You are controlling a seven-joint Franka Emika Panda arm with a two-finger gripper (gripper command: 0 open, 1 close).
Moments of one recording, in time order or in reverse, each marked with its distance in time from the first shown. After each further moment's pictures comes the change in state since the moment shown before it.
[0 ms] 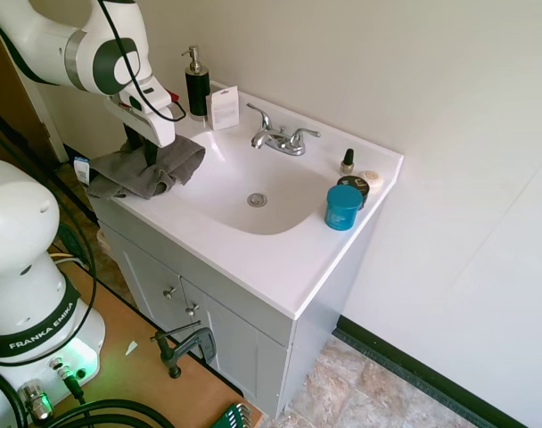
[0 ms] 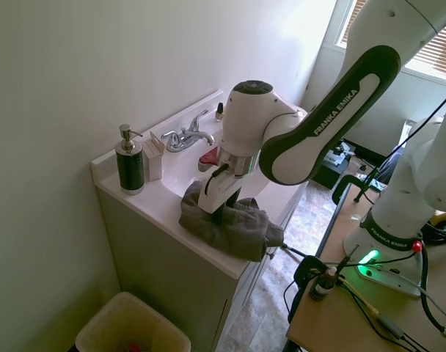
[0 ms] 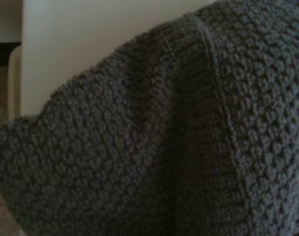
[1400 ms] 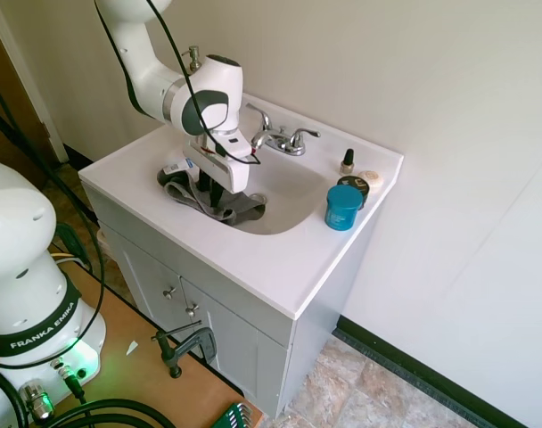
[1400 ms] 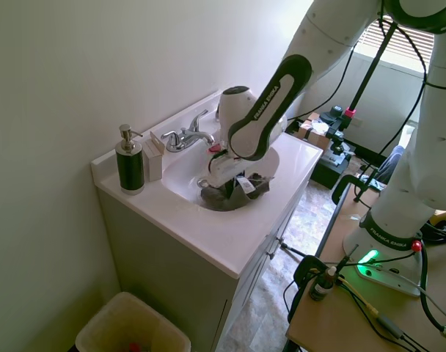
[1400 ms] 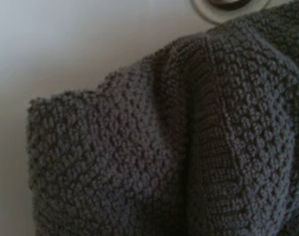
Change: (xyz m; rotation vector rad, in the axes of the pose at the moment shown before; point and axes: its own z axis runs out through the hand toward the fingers) arm 0.169 0.052 0.082 -0.177 -0.007 0.067
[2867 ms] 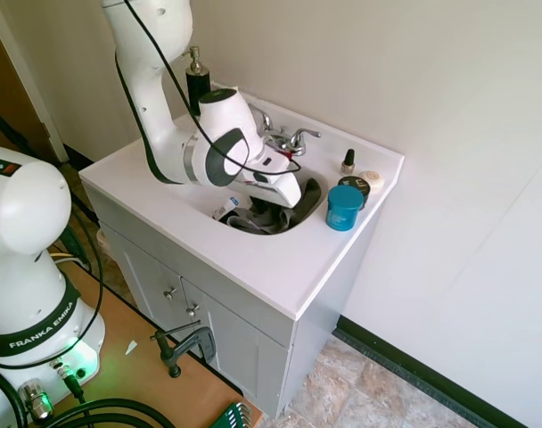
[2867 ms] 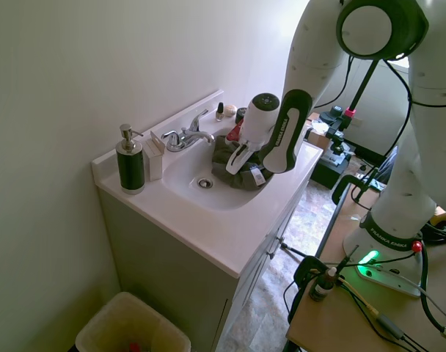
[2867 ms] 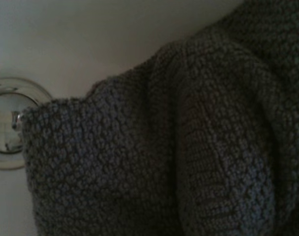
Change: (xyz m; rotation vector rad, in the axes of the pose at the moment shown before) arm 0.074 0.050 0.019 0.156 0.444 -0.130
